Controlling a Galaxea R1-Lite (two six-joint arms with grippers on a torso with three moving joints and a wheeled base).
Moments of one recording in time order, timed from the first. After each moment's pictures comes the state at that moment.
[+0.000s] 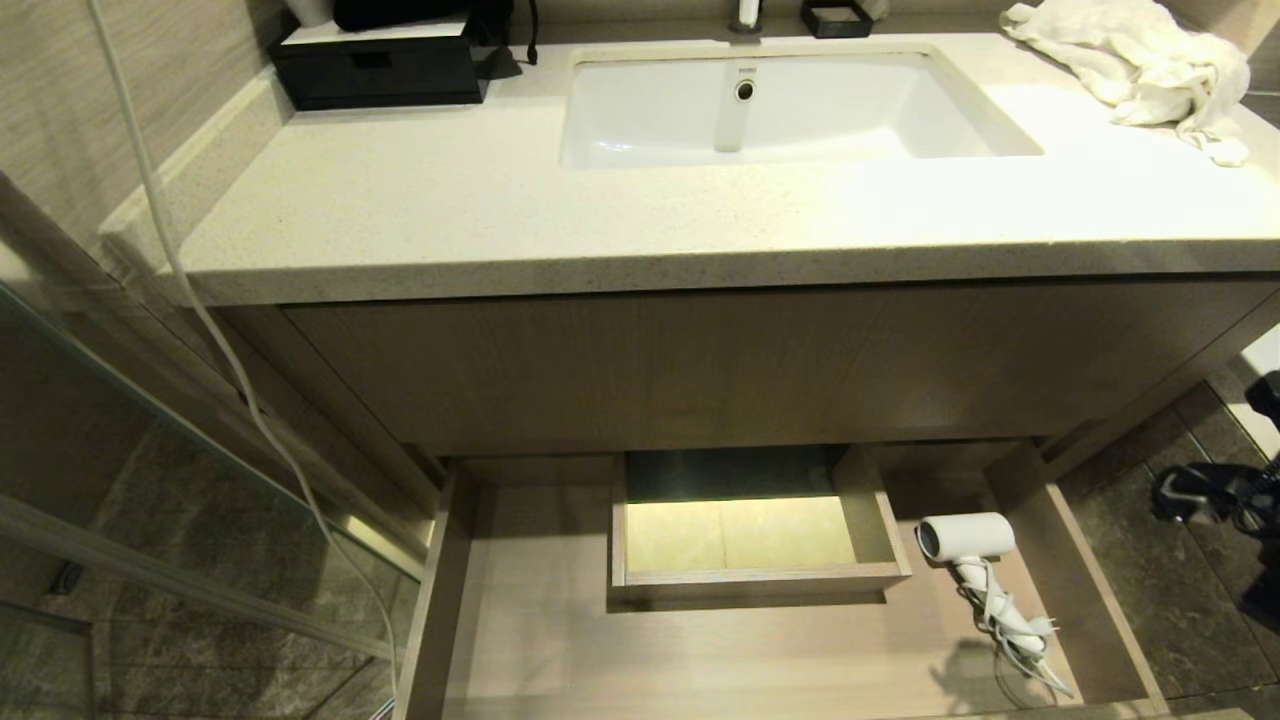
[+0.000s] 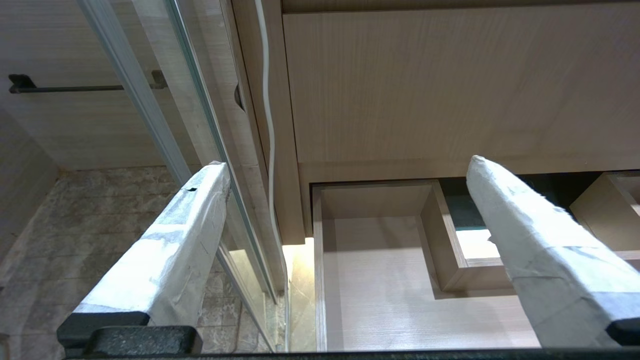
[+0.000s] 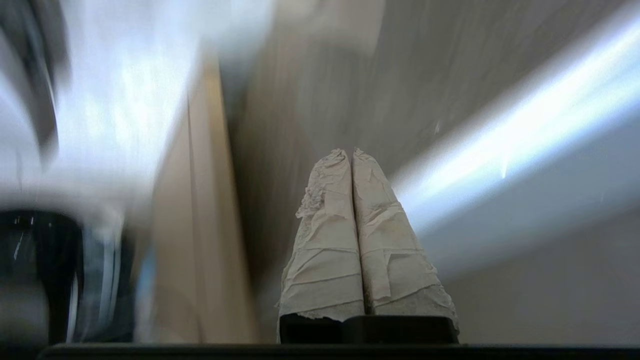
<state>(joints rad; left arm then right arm) 0.00 0.00 0.00 -0.23 0.00 0.00 -0.31 1.60 -0.93 0.56 -0.35 -0.80</state>
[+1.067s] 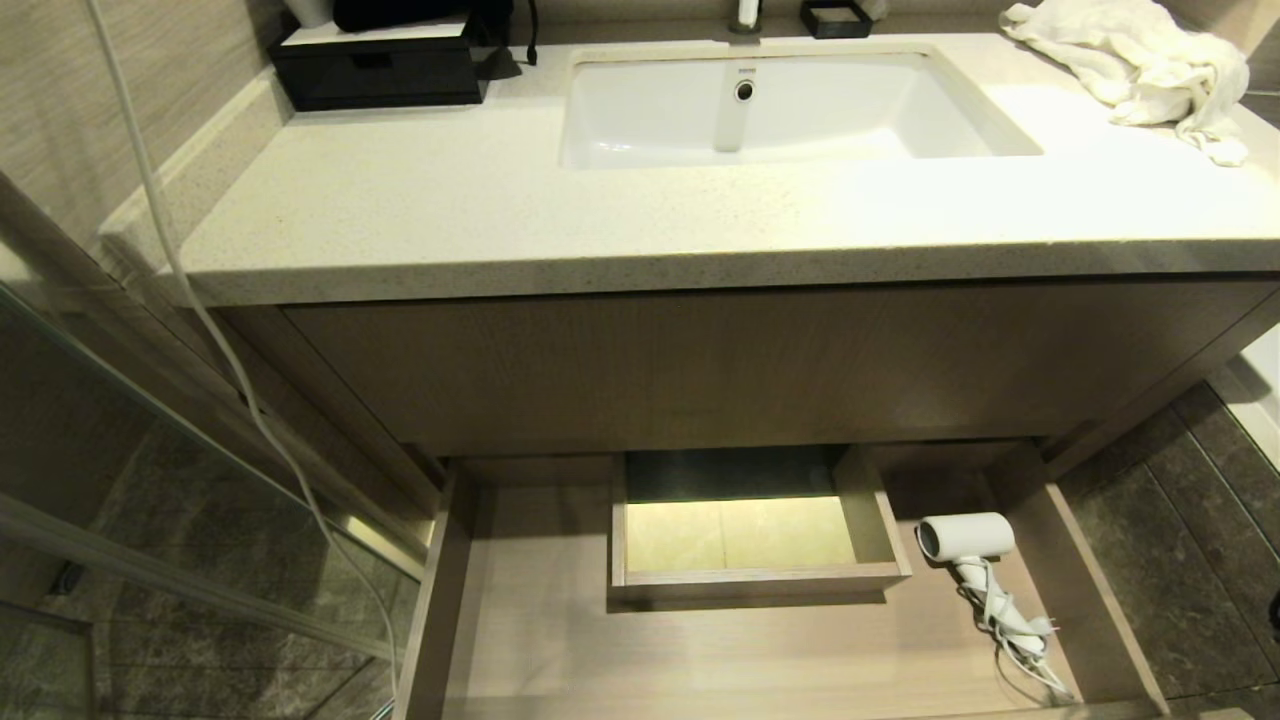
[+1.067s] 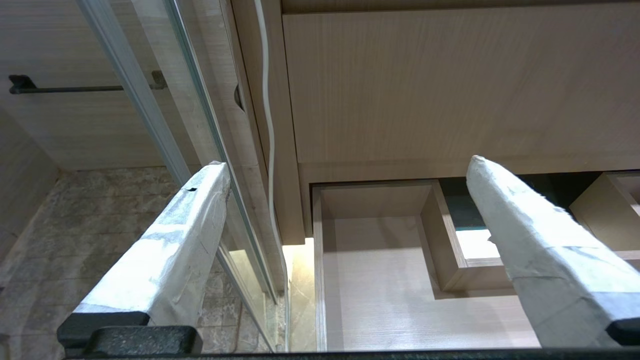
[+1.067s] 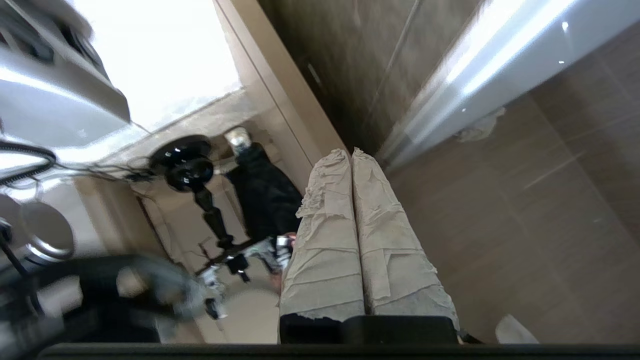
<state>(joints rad) 0.00 0.00 0.00 -0.23 0.00 0.00 -0.61 1.85 -0.75 0.48 -0.57 -0.35</state>
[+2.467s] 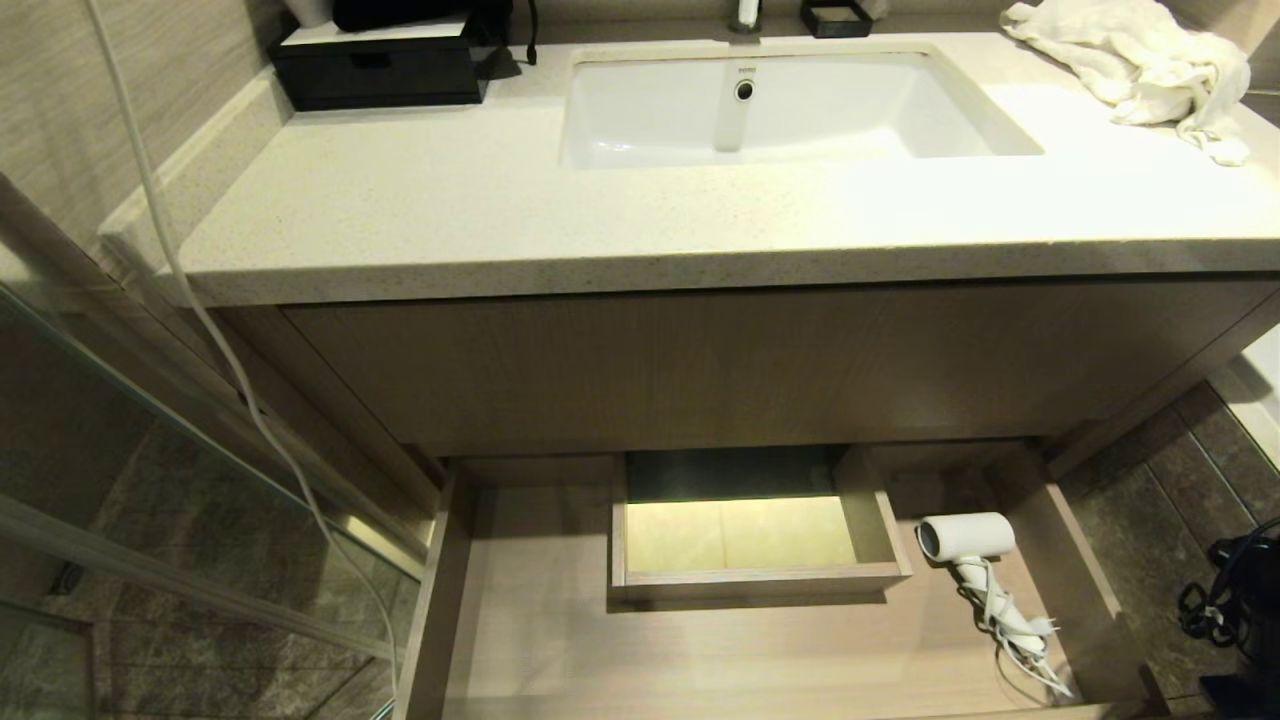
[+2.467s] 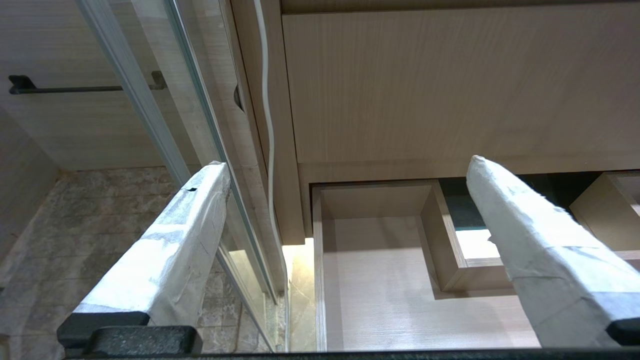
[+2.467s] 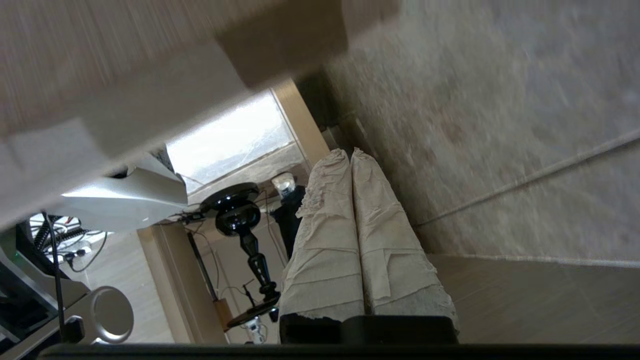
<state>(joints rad) 0.00 0.00 0.00 -0.23 0.00 0.00 -0.66 2.48 -1.17 0.24 -0.44 -0.35</state>
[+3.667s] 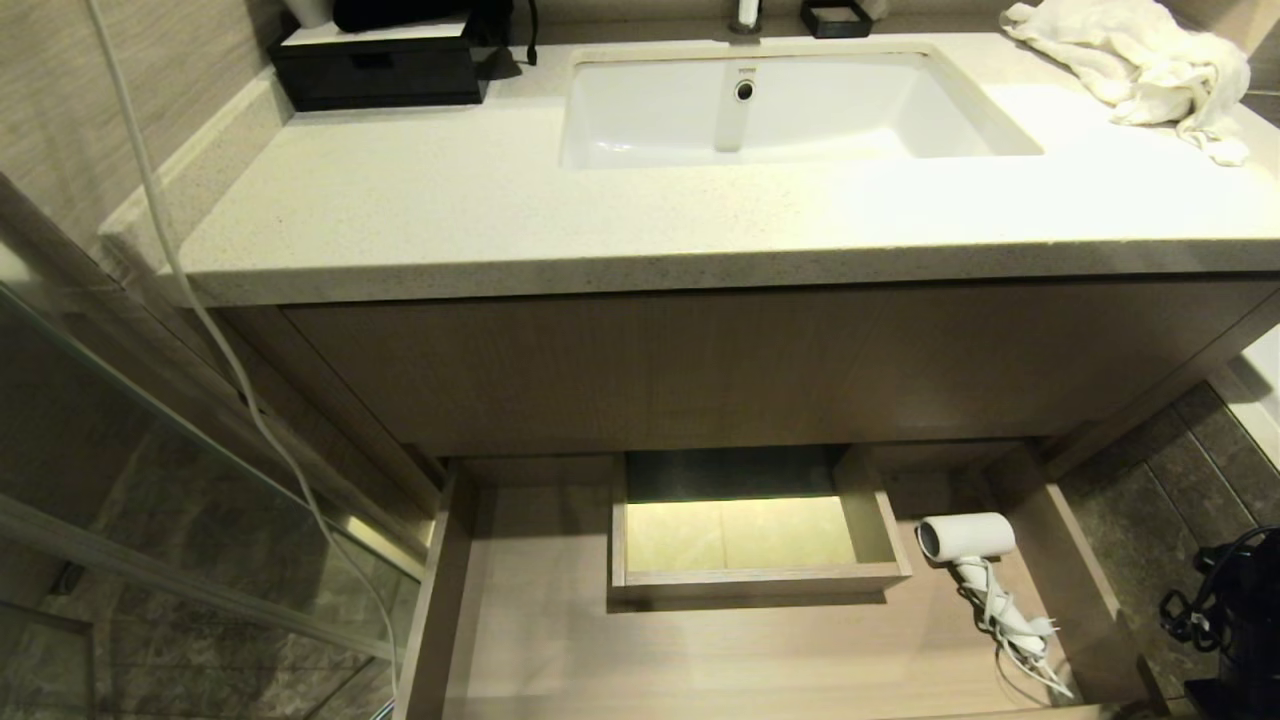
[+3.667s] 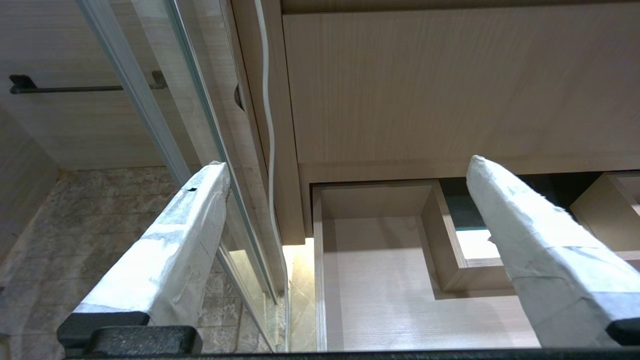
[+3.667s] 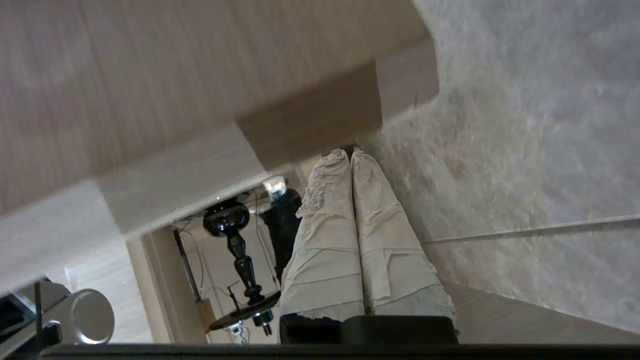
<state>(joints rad) 0.00 0.00 0.00 -0.23 0.00 0.00 -0.67 2.57 -1.25 0.25 -0.43 -0.41</state>
